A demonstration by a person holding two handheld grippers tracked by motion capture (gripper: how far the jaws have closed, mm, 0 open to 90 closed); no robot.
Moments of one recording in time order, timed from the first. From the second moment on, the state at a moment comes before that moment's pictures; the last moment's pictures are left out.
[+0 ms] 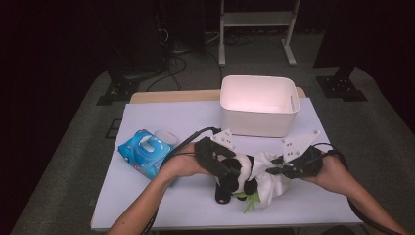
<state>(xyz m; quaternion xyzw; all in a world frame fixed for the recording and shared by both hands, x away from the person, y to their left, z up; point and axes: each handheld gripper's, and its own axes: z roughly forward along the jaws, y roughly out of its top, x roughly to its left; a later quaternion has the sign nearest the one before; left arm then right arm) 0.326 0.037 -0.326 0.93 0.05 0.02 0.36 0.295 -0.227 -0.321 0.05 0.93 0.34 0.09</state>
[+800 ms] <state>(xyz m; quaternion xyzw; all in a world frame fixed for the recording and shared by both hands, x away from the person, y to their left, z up) 0.318 0.038 -0.327 0.93 0.04 0.02 0.37 0.305 -0.206 -0.314 0.02 0.93 0.35 0.11</state>
